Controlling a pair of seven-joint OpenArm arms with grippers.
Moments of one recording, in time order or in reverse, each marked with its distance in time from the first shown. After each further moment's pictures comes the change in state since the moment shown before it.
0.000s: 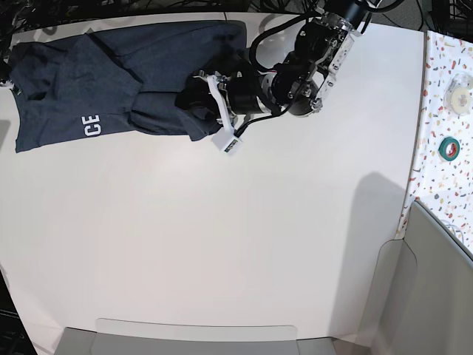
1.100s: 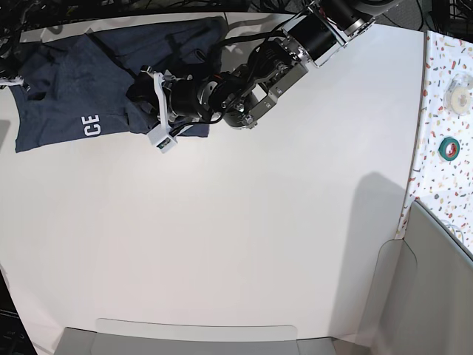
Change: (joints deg) left arm -13.0 6.8 17.5 -15.6 -0.1 0.1 -6.1; right arm 0.0 -3.5 -0.2 -0.1 0.0 0.0 0.0
